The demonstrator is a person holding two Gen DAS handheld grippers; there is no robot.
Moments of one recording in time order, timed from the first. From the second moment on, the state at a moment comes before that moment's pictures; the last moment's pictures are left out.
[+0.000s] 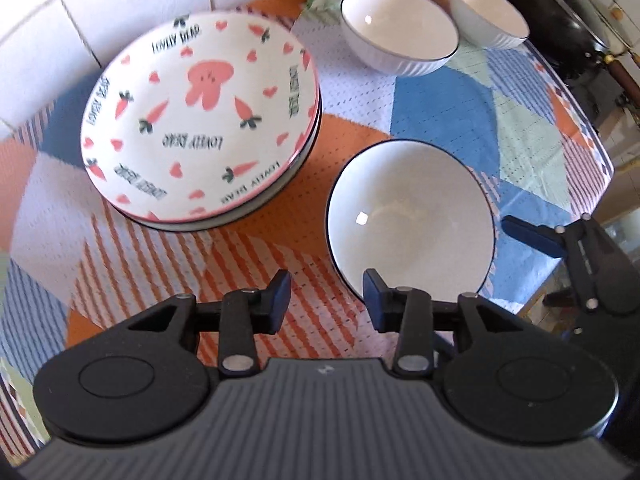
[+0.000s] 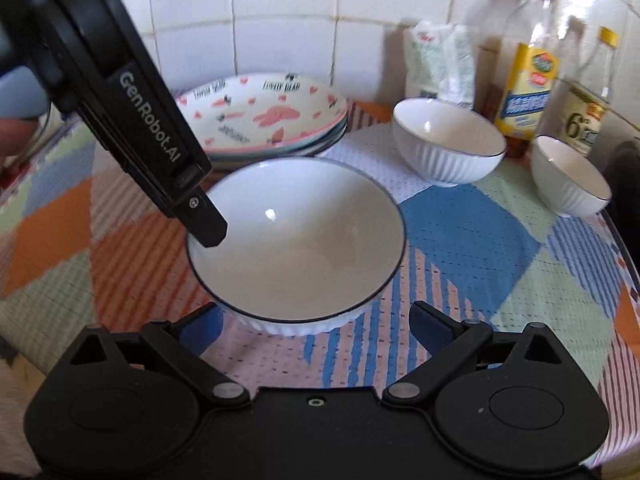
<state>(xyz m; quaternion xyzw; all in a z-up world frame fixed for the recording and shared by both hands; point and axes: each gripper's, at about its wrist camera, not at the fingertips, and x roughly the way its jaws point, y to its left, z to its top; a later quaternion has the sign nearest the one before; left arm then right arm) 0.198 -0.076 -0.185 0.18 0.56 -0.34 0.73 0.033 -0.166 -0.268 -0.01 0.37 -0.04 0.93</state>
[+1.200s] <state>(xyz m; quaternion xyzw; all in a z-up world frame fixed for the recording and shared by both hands) 0.293 -0.144 -0.146 0.14 0.53 -0.36 0.76 0.116 -0.337 -0.231 0.27 0.33 -0.10 0.90</state>
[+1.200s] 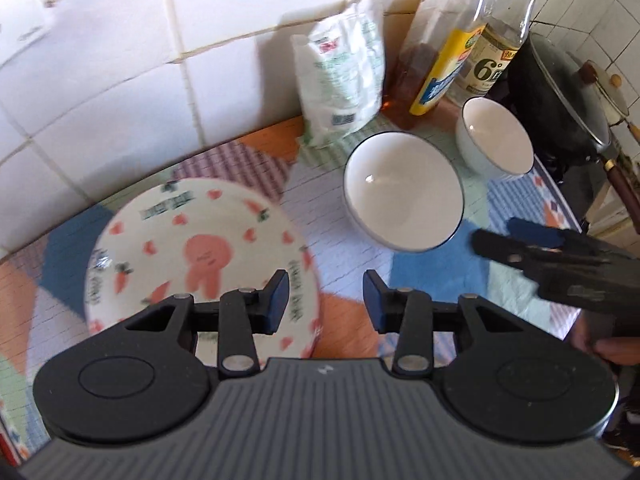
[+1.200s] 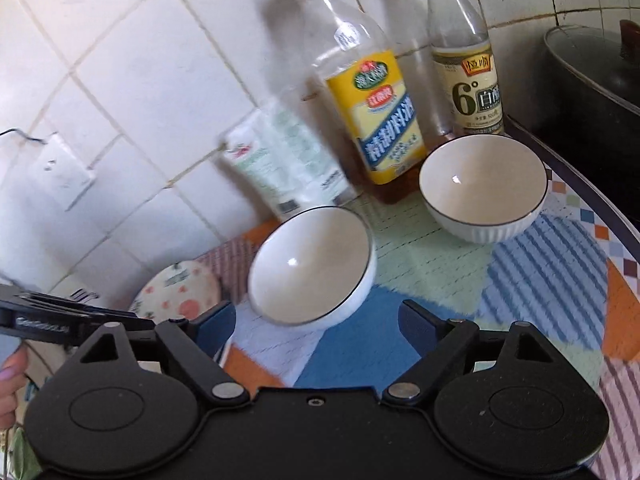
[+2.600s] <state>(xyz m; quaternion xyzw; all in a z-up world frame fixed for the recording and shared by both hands) 0.239 -0.161 -0.148 0.13 0.54 -0.34 0.76 0.104 -0.336 -0.257 0.41 0.37 -0.06 0.83</state>
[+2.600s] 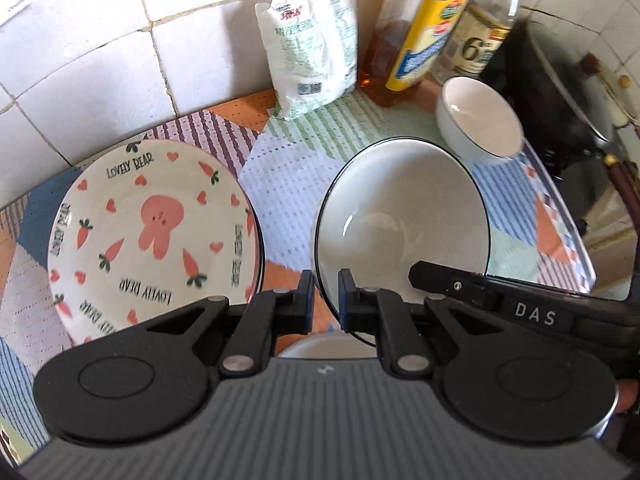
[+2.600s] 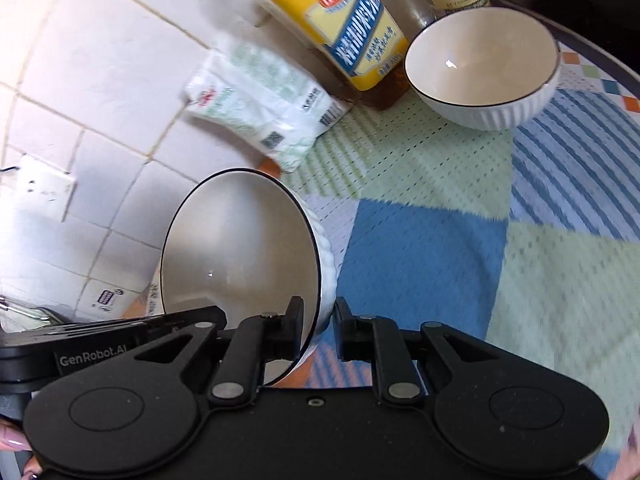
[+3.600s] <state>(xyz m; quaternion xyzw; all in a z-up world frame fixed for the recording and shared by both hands) 0.160 -0.084 -0.150 0.16 0.57 -0.36 0.72 0.014 -0.218 -0.237 0.31 0.35 -0.13 0.88</state>
